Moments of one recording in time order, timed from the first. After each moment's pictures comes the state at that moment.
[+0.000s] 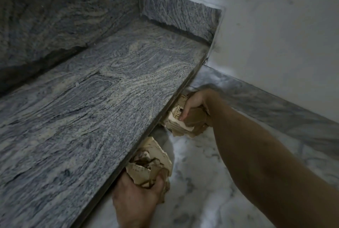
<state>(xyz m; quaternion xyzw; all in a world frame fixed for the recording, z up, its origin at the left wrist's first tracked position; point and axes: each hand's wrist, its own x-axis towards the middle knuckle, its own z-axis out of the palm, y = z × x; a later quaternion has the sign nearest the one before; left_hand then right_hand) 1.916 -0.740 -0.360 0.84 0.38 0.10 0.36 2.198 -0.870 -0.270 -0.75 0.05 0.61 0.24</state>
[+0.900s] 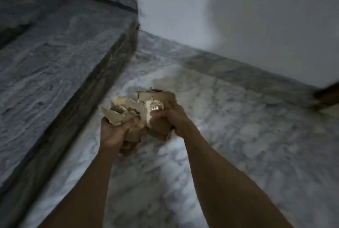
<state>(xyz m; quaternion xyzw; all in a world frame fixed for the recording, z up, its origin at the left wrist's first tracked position) 1.864 -0.791 -0.279 0.72 0.26 -0.04 0.64 1.899 -0.987 -0.247 -0.62 0.24 0.23 0.71</state>
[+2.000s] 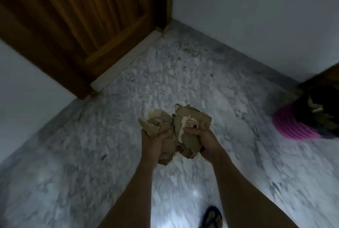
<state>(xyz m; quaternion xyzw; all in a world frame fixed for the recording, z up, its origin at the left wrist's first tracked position) 1.377 -1.266 0.201 0.62 -0.16 -0.54 0.55 1.204 -1.322 0.221 -0.22 0.55 -0.27 0.75</state>
